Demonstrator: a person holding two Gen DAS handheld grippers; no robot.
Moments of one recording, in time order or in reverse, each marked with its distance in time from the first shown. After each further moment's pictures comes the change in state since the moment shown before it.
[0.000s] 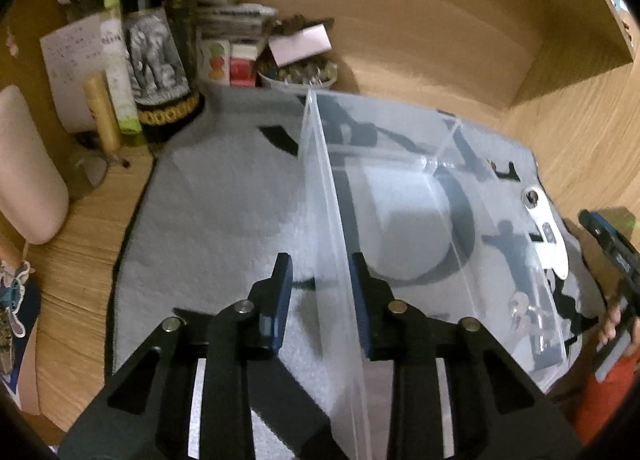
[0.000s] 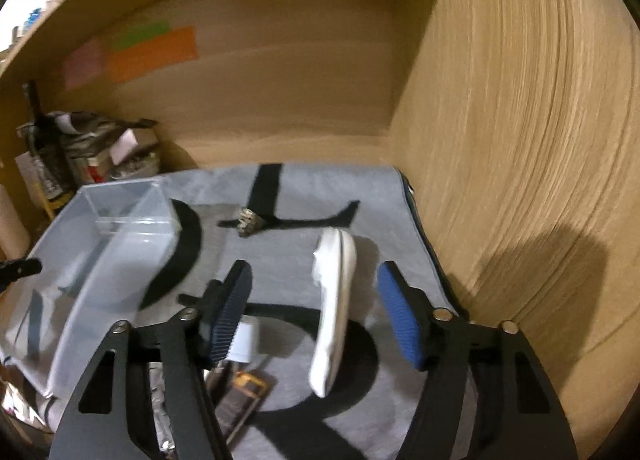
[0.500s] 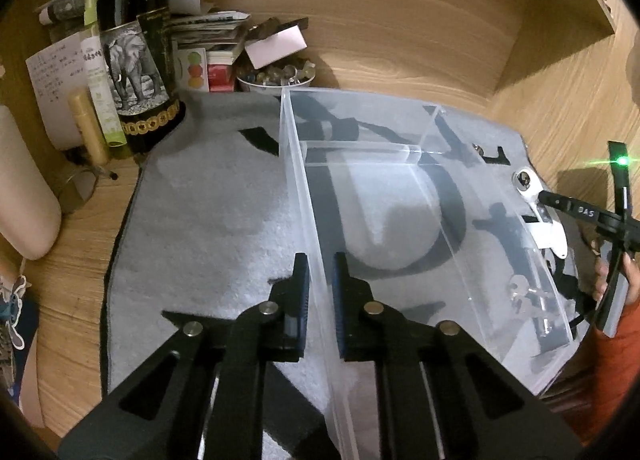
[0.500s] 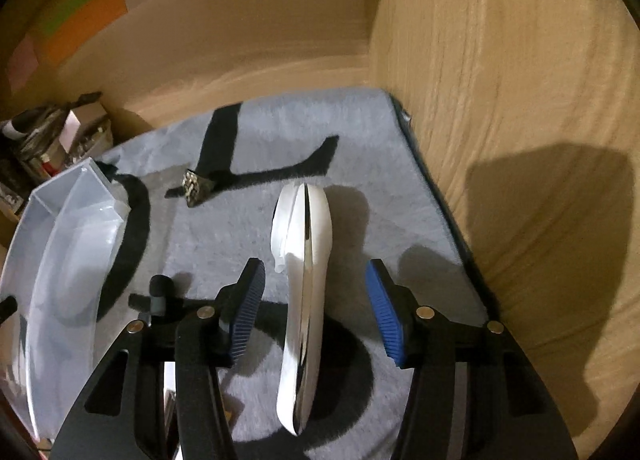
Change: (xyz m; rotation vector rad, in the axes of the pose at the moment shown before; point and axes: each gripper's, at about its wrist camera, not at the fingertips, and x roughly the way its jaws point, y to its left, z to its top) left arm 0.000 -0.010 -0.005 0.069 -0.028 -0.008; right arm 0.067 -0.019 0.001 0.104 0.258 0.009
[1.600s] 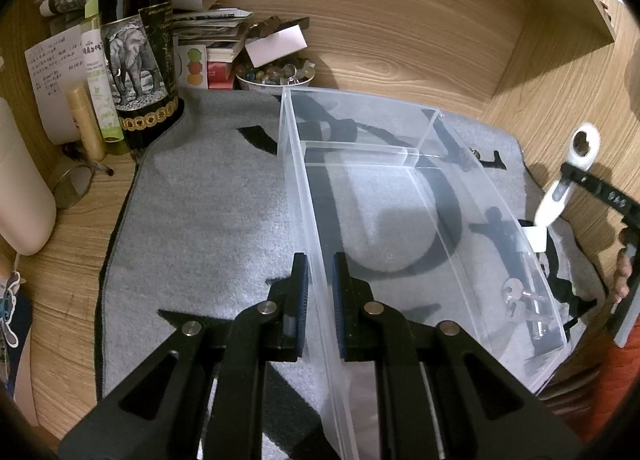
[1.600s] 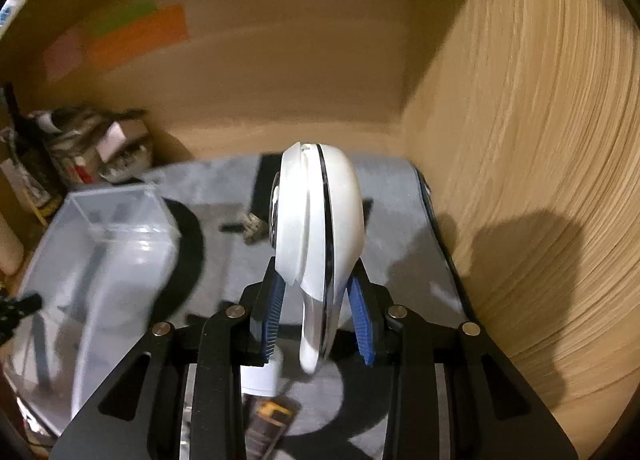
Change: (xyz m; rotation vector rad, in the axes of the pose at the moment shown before) left arm 0.003 0.003 0.002 -0.020 0.001 -0.026; right arm -0.058 0.046 0.008 -0.134 -0.182 -0.014
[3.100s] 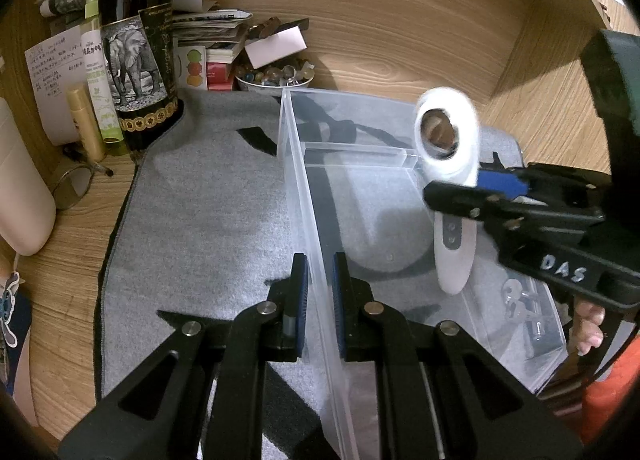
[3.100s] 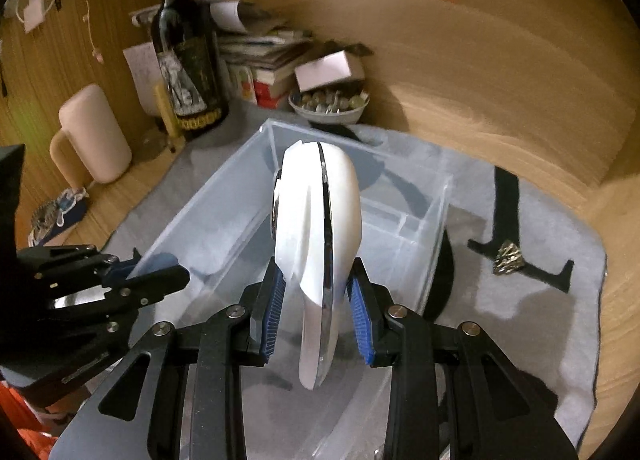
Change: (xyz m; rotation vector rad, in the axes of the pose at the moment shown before) left arm -0.002 -0.001 -0.001 0.000 -0.005 -0.001; right arm 0.035 0.177 0.002 -0.346 0.146 0.350
